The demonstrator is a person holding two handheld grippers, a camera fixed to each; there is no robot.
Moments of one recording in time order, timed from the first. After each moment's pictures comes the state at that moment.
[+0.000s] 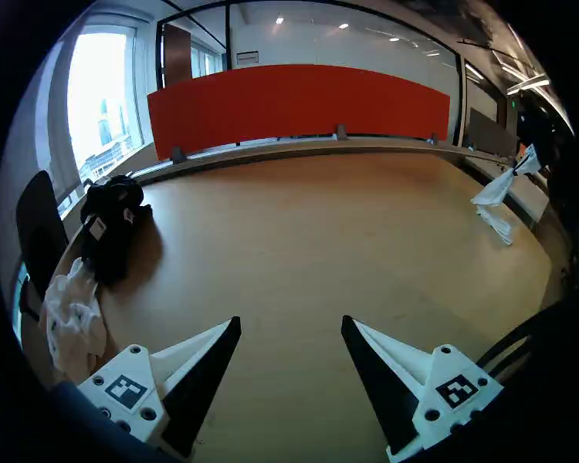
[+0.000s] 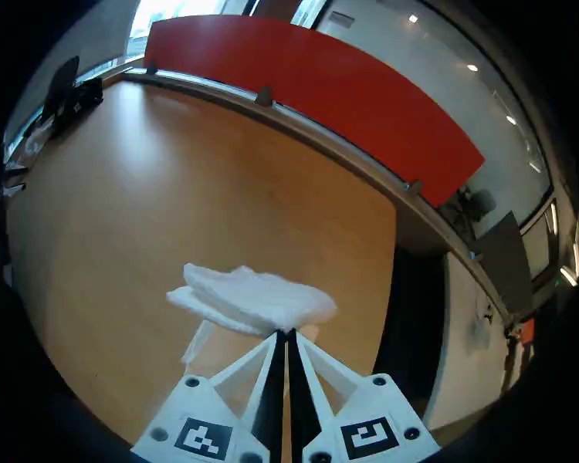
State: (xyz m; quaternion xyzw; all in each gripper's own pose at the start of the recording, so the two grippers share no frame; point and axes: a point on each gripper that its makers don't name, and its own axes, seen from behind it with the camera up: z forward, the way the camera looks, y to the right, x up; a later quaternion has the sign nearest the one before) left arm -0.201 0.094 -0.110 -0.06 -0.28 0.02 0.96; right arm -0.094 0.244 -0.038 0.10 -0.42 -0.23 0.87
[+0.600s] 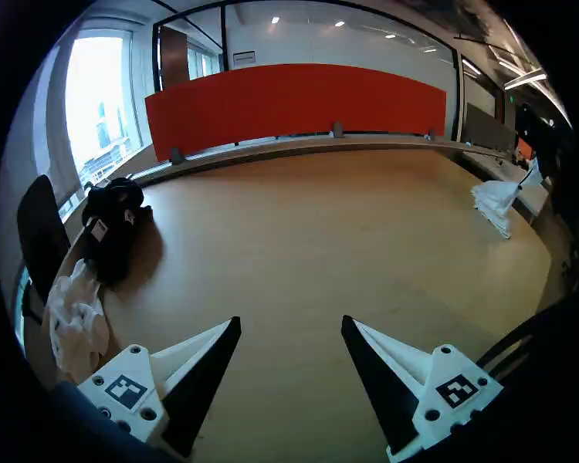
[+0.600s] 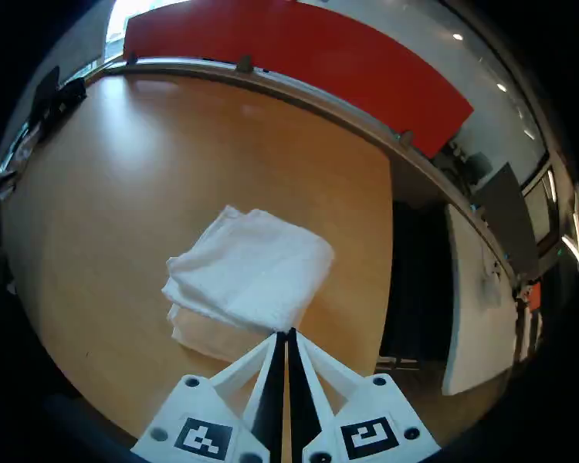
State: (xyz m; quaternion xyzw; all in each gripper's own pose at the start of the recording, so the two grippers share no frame) left arm -0.201 0.096 -0.120 -0.06 -0.28 0.03 0.96; right arm -0.139 0.281 -0.082 0.07 -0.47 -0.20 0.86
